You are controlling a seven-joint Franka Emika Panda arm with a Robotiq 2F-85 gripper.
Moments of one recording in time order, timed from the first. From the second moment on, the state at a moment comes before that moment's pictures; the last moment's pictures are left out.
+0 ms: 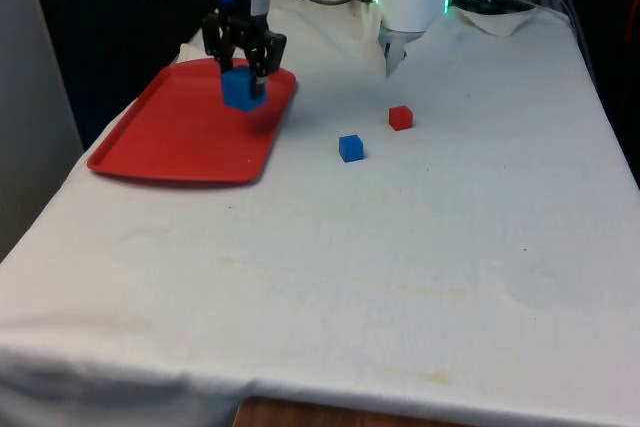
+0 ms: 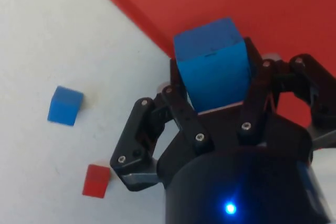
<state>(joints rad) 0.36 0.34 -0.78 -2.34 0.36 2.67 -0.28</state>
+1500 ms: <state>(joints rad) 0.29 0.68 -0.89 -2.10 0.92 2.44 -0.76</state>
